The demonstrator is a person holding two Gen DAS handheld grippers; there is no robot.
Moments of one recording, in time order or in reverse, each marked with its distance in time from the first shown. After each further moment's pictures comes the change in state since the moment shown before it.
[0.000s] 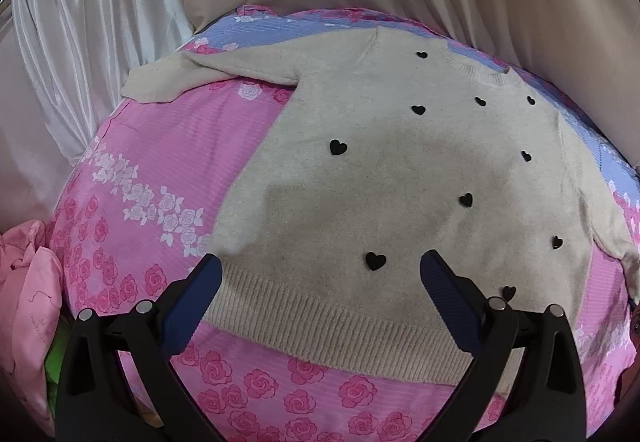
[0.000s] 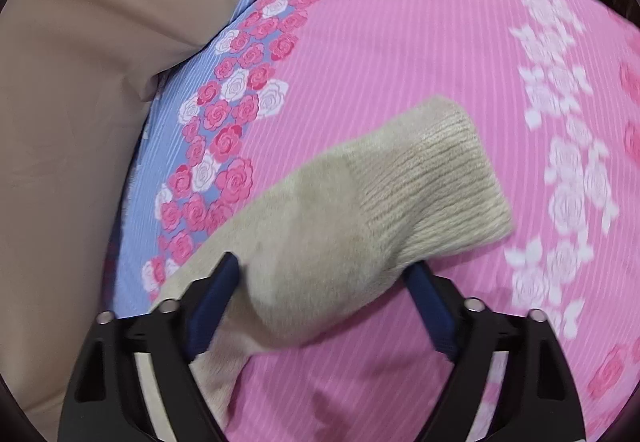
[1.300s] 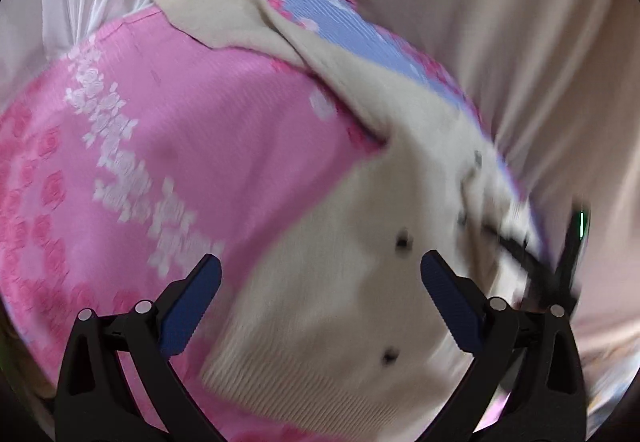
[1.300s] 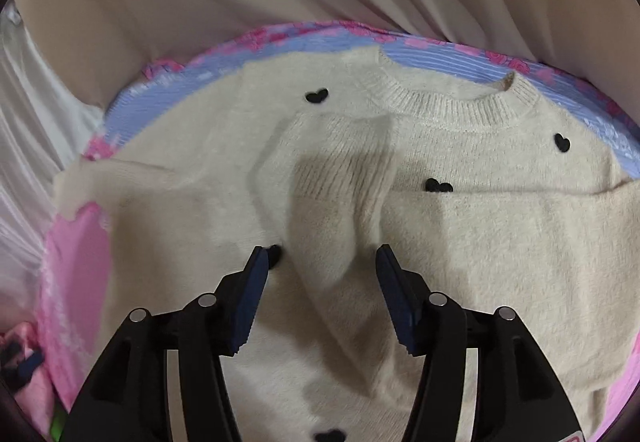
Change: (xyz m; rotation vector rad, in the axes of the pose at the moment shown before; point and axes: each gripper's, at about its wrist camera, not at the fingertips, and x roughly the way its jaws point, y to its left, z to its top) left arm 0.070 0.153 0.059 -0.513 0.036 -0.291; right arm -0.014 0.349 -0.484 -1.358 0.357 0.352
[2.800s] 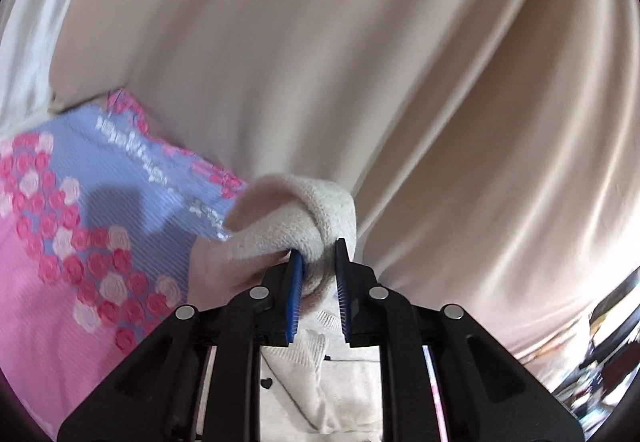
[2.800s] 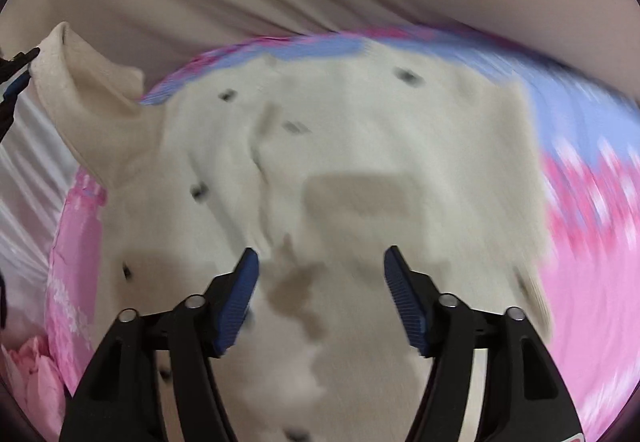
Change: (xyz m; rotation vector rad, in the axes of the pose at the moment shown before) left arm 0.016 -0.173 0.140 0.187 -0.159 -0.494; right arm -0.075 -0.067 -0.037 0.129 -0.014 -0.071
